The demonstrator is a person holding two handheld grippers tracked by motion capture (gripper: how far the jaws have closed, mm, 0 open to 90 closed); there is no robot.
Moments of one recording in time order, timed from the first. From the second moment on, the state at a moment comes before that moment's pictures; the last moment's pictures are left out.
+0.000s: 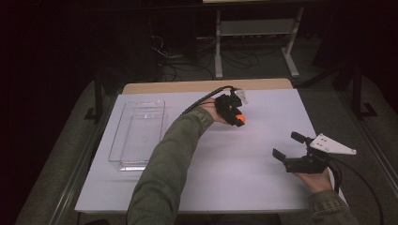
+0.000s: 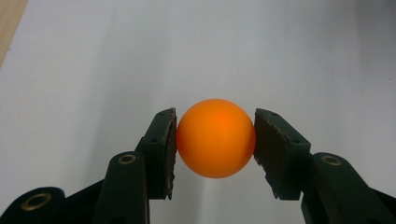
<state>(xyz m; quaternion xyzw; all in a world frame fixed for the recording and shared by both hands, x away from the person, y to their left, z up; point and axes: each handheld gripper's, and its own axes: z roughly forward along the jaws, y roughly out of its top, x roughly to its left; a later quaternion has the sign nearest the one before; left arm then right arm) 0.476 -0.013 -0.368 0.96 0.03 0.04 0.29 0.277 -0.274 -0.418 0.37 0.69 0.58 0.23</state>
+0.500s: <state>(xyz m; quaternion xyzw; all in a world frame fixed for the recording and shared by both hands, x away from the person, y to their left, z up) 0.462 0.000 -0.340 0.95 0.02 0.05 0.29 0.277 -0.272 -0.419 0.37 0.69 0.58 0.22</state>
